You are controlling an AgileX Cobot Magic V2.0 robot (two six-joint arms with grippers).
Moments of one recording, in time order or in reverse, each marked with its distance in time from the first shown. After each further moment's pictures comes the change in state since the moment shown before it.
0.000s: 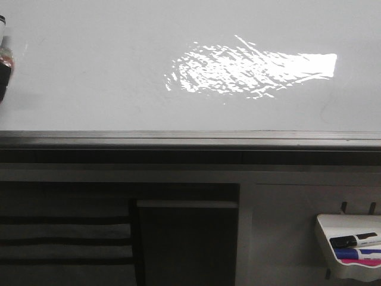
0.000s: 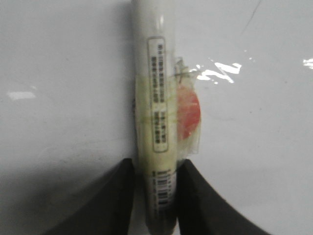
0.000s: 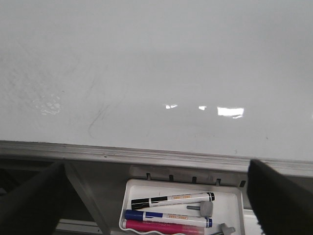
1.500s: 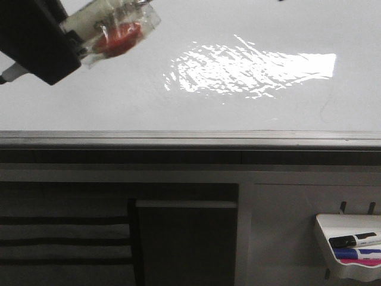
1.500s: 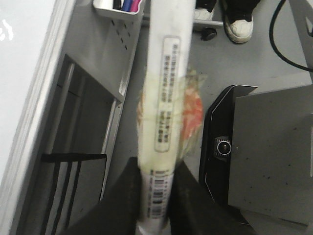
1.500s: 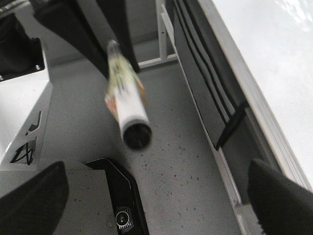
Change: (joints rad) left arm -0.551 -0.160 -0.446 -0.177 1.146 0.681; right arm 0.468 0.719 -0.540 0.673 0.385 -1.000
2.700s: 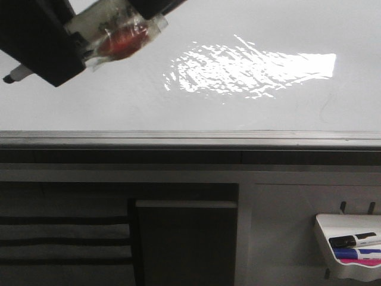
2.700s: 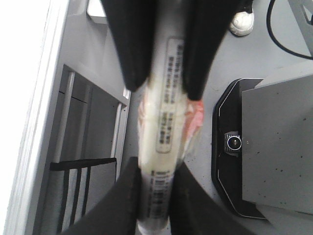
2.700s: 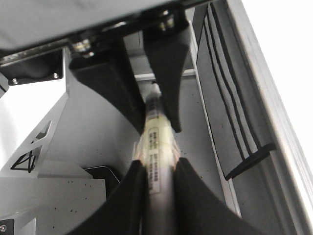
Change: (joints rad) left arm -0.022 -0.002 0.000 0.034 -0.017 0.040; right arm 0.174 0.111 -0.025 -0.004 -0.140 -0.023
